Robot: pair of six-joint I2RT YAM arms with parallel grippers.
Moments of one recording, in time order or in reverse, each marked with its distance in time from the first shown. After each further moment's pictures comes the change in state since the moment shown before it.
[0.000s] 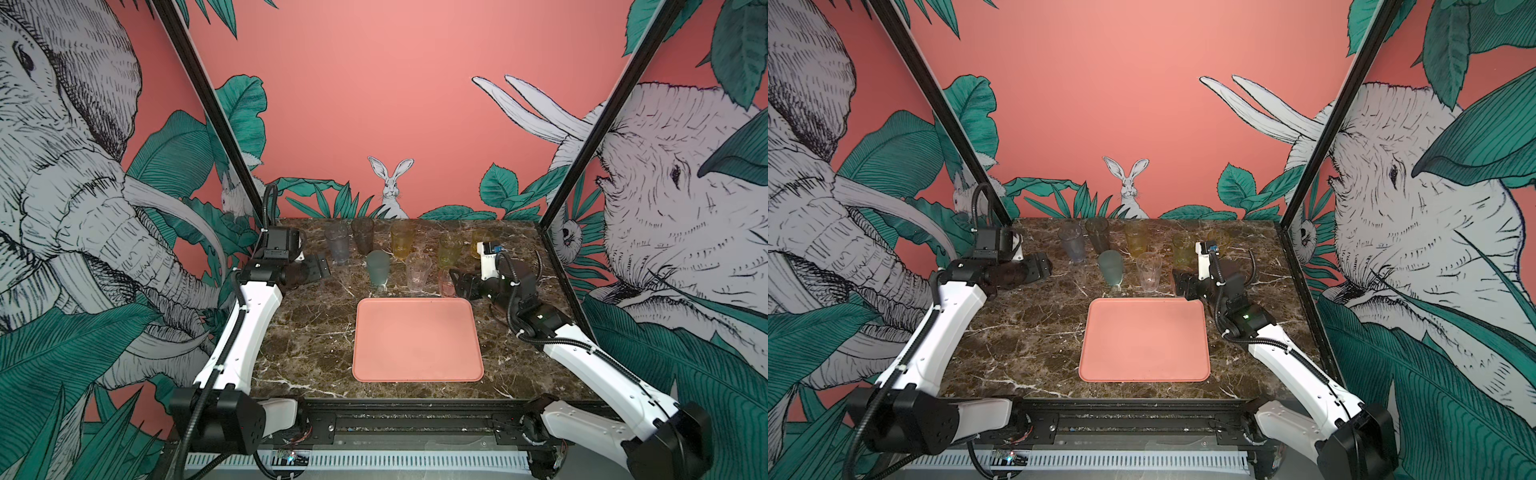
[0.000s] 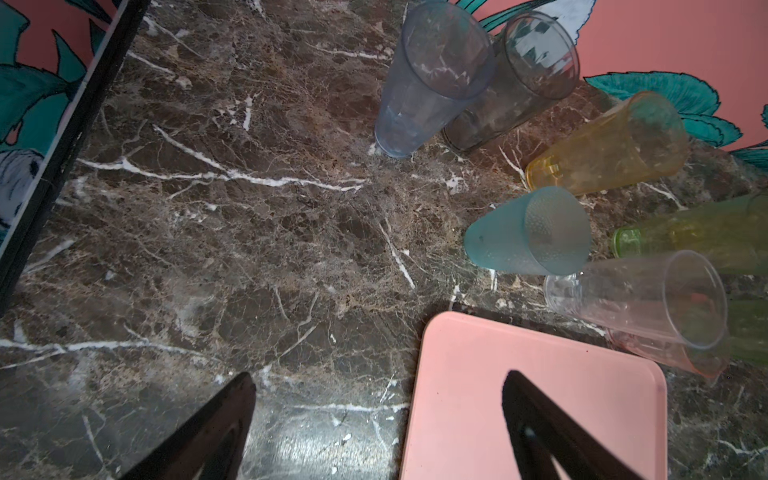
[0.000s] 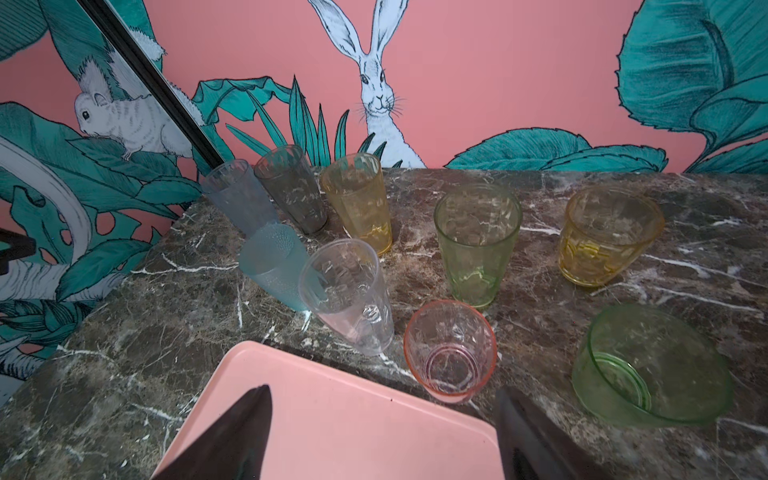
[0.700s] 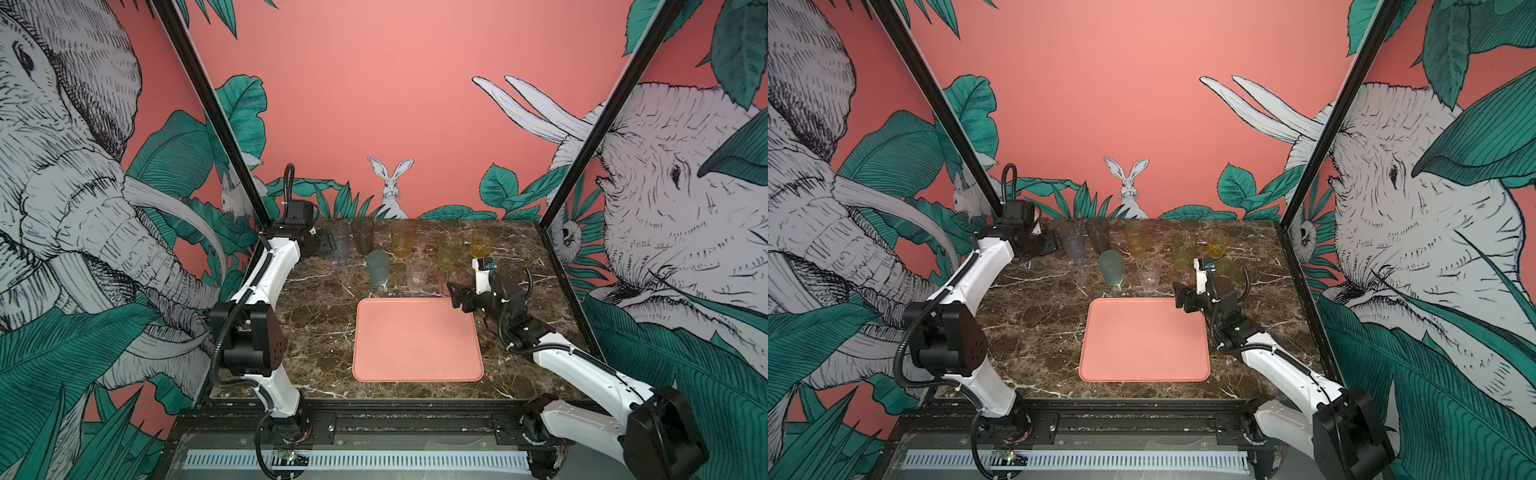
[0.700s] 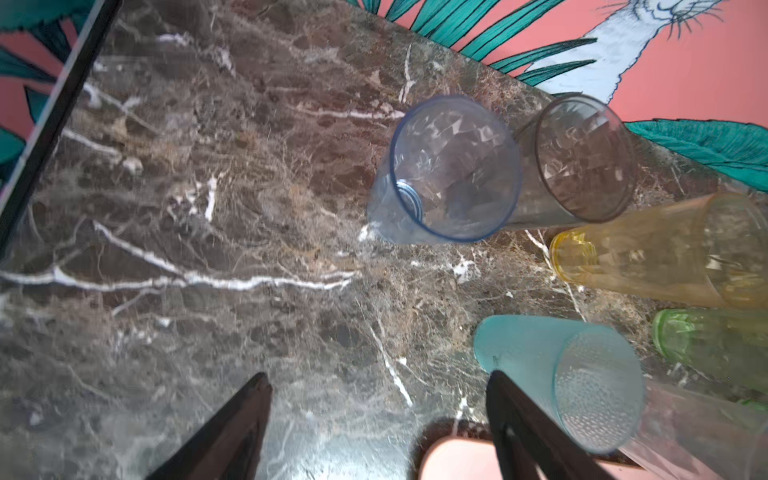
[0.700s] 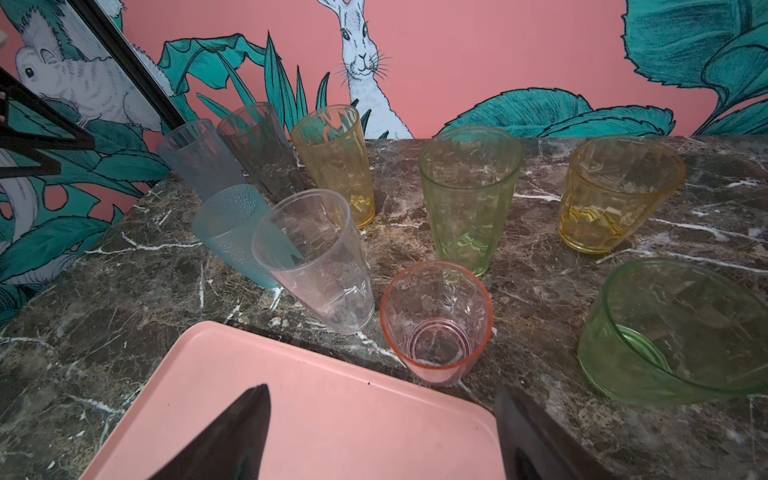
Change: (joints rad) left arm 0.000 0.430 0.314 0.094 -0.029 0.010; right arm 0.000 0.023 -0.228 0.238 0.030 0.000
